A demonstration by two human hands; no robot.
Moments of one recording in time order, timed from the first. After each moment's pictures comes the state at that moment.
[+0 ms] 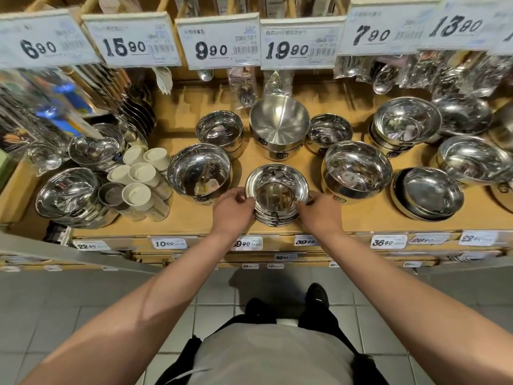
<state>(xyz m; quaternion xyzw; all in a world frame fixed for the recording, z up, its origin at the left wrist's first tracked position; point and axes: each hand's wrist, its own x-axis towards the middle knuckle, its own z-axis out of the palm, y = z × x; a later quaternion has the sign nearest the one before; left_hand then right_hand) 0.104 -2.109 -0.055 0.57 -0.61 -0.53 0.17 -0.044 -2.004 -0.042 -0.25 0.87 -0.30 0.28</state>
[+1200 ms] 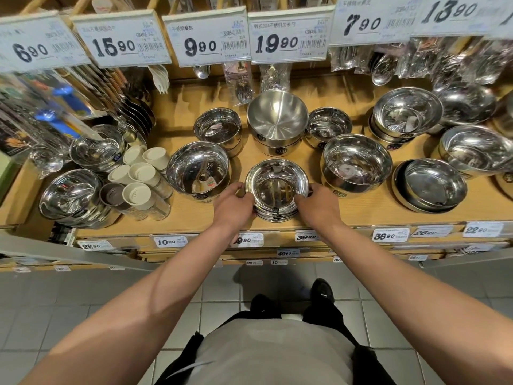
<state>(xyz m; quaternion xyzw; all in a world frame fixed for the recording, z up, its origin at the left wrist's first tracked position) 0.095 -2.109 -0.054 0.59 -0.52 -0.59 0.19 -0.049 -2.010 -0.047 -0.24 0.87 -0.31 0.30</state>
